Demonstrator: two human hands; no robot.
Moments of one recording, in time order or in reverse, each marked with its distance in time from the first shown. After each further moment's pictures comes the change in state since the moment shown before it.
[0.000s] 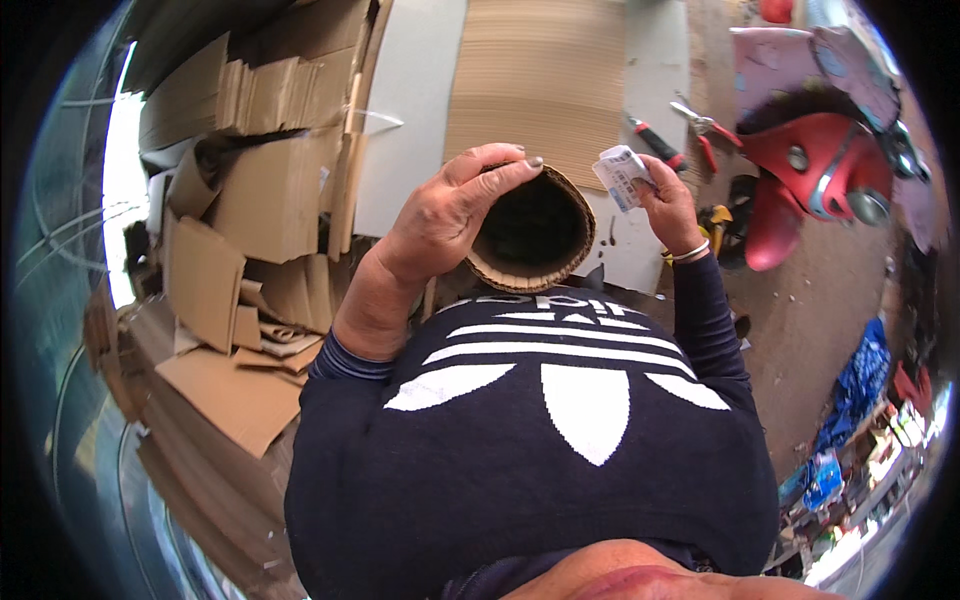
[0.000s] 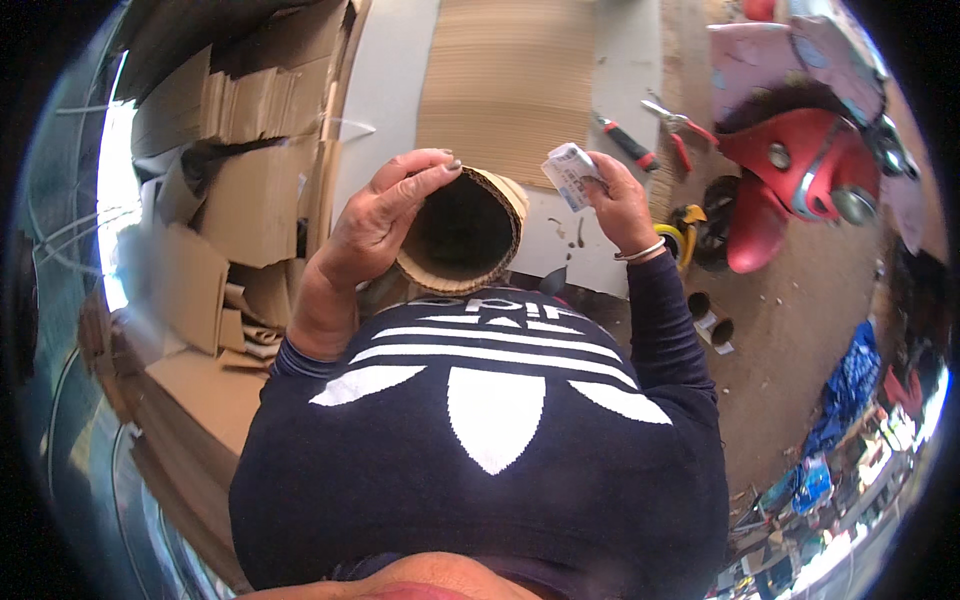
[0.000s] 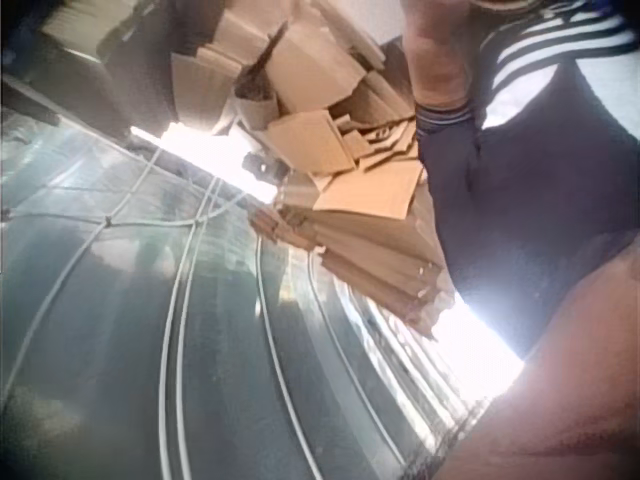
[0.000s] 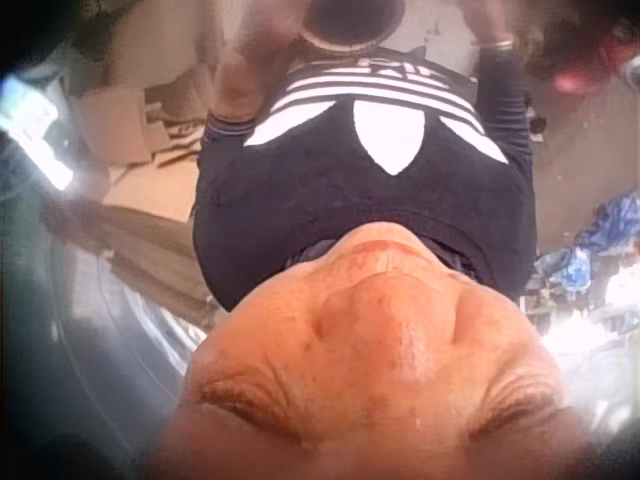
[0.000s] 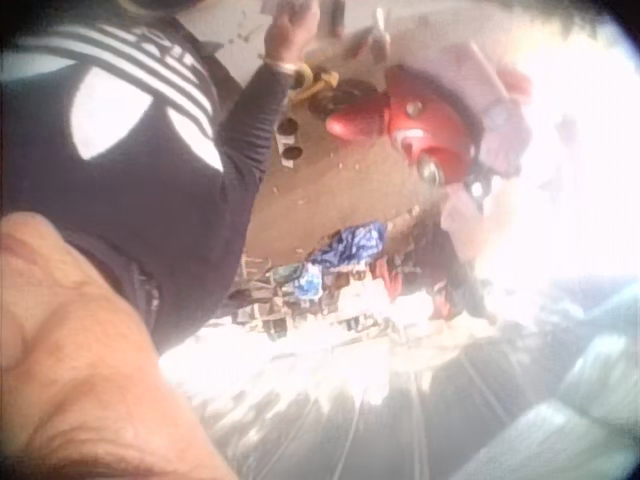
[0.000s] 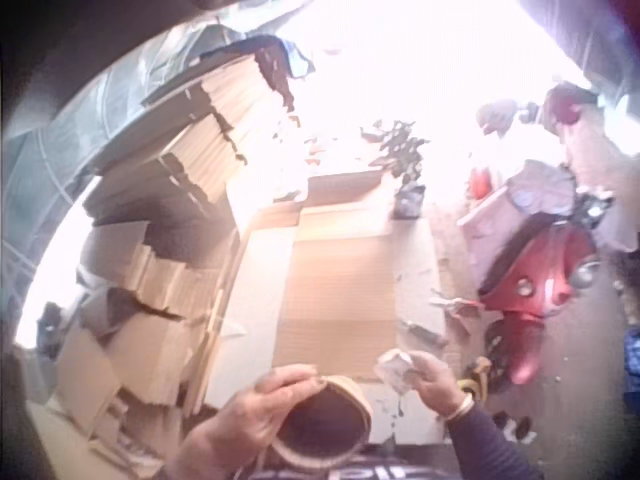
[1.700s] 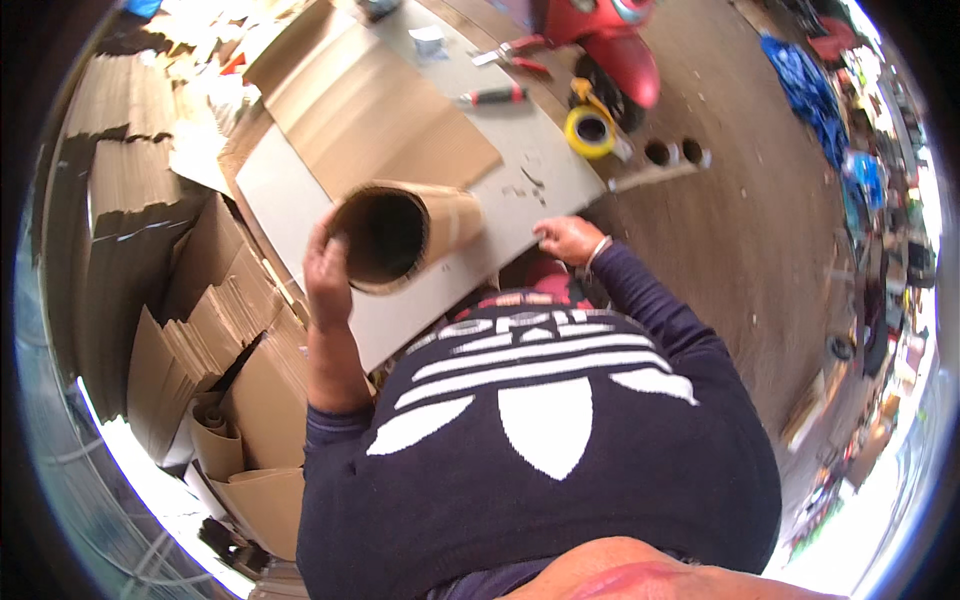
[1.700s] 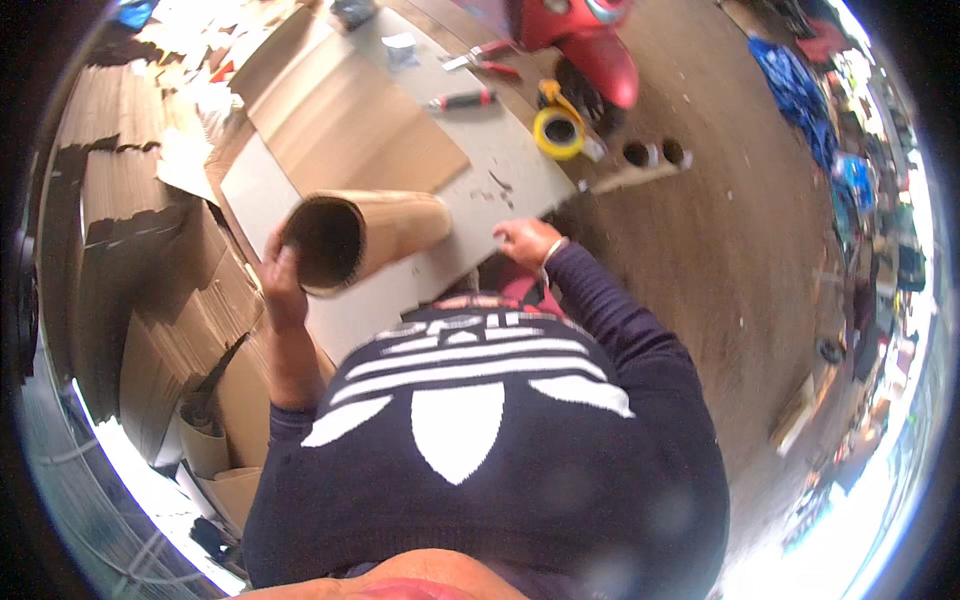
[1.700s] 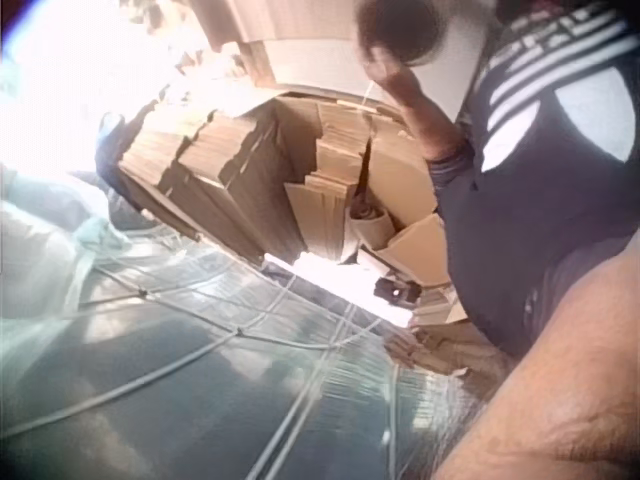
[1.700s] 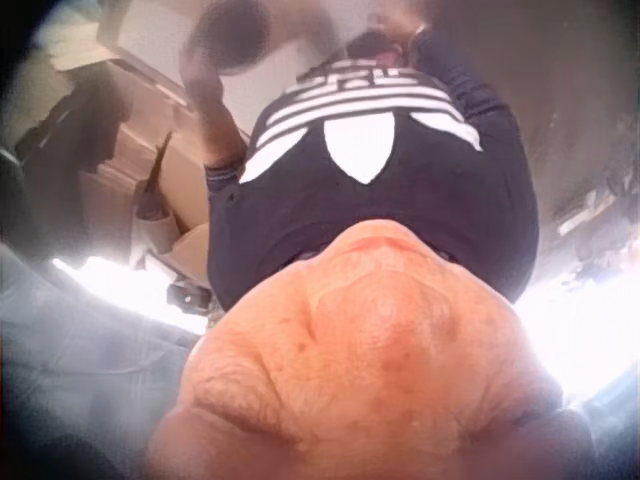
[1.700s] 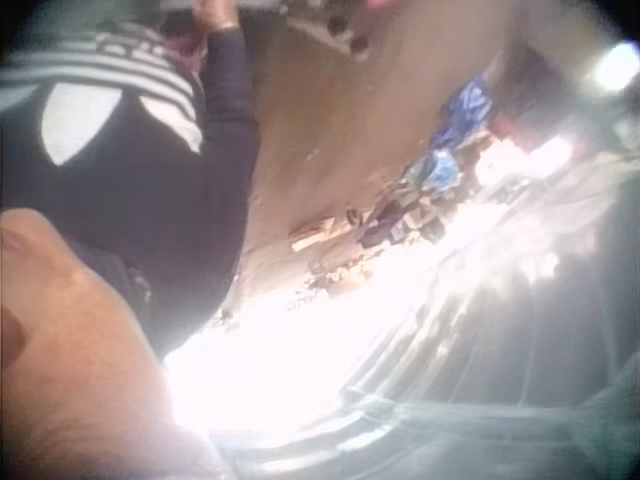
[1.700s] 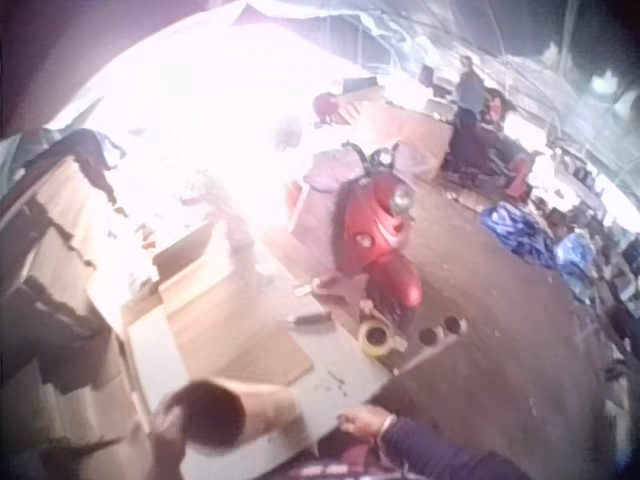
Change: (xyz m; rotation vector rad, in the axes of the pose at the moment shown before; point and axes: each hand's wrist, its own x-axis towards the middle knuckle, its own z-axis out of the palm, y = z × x) left_hand -0.040 -0.100 -0.053 -0.661 -0.110 -0.291; right_hand -0.187 0.030 0.153 -0.291 0.051 0.459
